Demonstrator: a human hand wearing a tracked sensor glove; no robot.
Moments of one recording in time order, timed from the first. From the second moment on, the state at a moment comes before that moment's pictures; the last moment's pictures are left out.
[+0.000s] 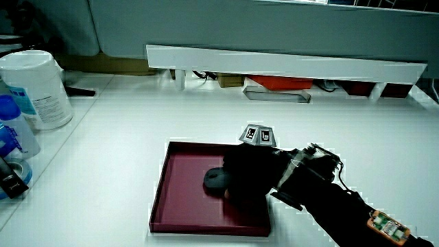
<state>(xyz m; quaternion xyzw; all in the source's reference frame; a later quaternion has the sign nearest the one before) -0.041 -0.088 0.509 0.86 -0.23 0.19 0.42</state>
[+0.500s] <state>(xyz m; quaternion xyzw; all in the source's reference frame) -0.009 -0.072 0.428 0.86 -0.29 0.14 0.40</state>
